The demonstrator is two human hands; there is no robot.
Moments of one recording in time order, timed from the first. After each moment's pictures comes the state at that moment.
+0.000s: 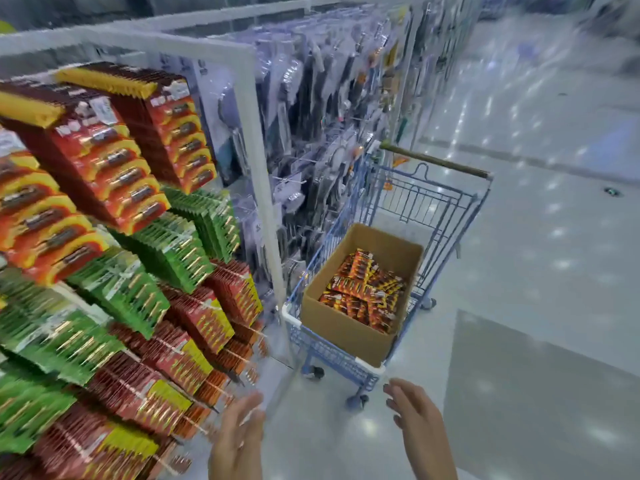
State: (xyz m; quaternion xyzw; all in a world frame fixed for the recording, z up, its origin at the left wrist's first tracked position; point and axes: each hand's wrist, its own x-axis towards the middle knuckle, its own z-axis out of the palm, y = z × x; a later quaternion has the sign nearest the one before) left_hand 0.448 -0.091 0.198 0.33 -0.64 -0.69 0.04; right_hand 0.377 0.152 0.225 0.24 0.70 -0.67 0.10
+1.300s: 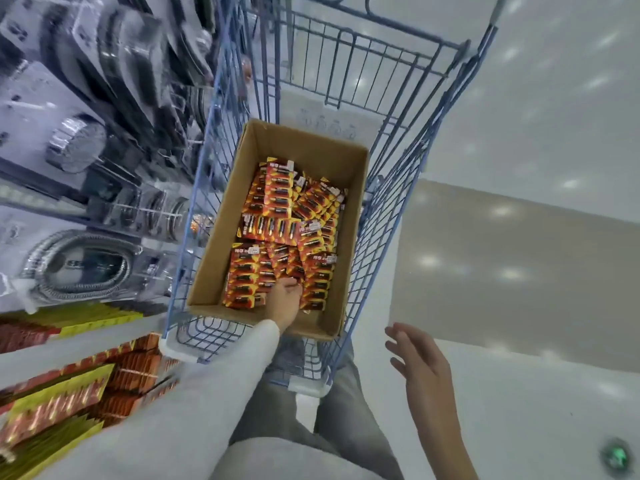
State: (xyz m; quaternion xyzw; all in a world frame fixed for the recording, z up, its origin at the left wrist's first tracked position) left_hand -0.020 0.098 -0.016 0.28 -0.76 -0.46 -0.36; right_hand 0.100 0.275 0.153 0.47 0.66 -0.57 0.10
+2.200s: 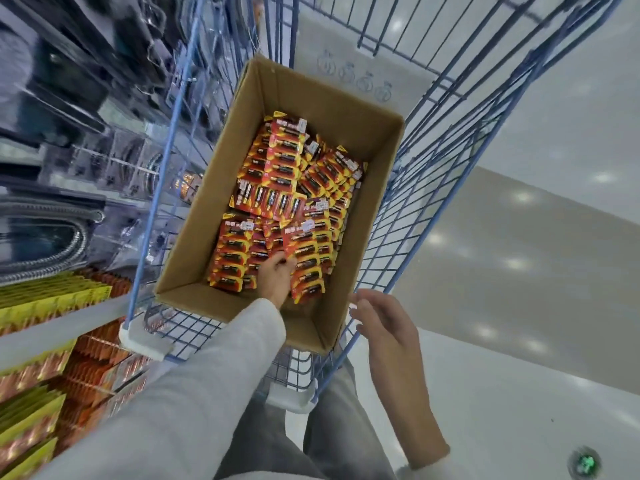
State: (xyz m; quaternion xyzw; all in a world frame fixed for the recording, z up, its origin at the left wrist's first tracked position) left_hand -0.049 0.105 -0.100 0.41 -0.67 -0.53 -0.30; right_hand 0.000 0.260 0.112 0.40 0.67 -0.58 0.21
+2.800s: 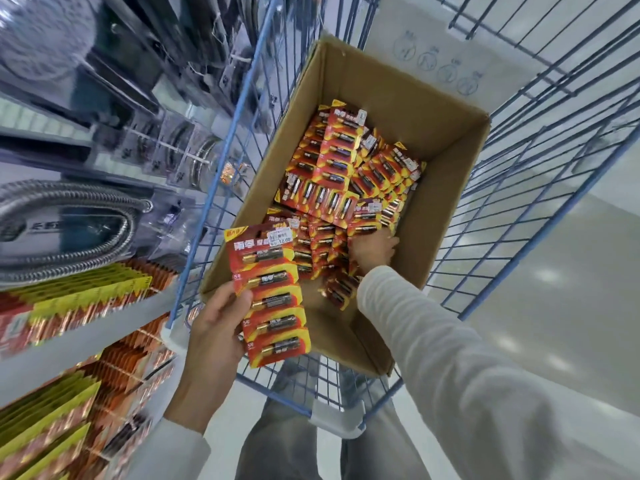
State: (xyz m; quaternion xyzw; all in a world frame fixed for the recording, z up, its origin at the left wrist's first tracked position) left_hand -0.009 -0.015 0.028 0.47 -0.56 -0.66 -0.19; right_hand -0.125 0.194 -0.162 0.45 0.76 -0.33 0.33
